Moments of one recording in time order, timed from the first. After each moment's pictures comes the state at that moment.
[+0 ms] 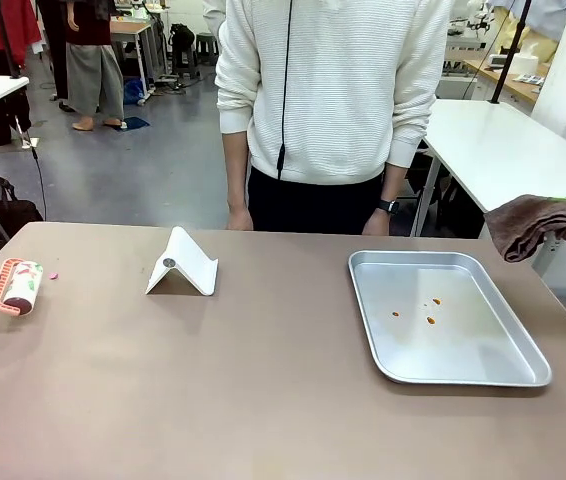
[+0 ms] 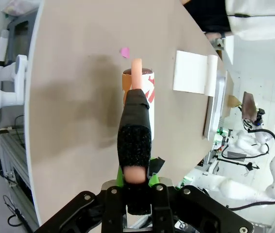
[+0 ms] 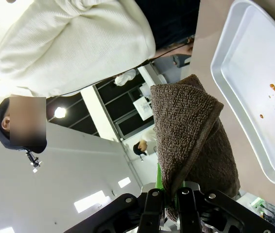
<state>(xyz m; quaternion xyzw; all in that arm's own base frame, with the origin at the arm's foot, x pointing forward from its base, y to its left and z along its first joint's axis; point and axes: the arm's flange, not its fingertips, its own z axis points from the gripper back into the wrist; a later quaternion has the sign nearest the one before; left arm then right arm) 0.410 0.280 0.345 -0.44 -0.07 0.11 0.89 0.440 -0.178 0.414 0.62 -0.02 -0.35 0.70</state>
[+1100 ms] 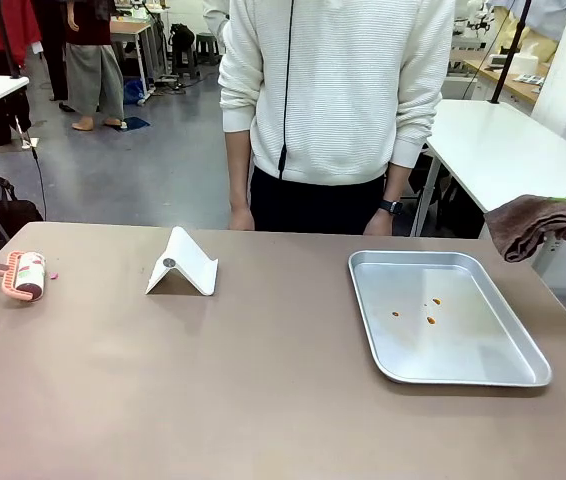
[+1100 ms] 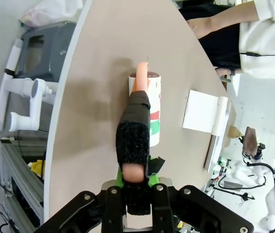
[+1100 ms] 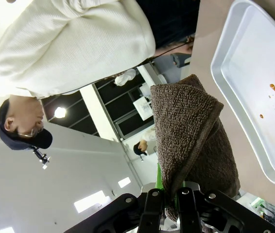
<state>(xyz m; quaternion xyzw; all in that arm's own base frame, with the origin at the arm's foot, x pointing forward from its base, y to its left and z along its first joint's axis) 0.440 0.286 0.329 -0.42 -0.10 0.18 0.88 0.440 -0.178 0.414 0.62 -0.02 -0.35 0.70</state>
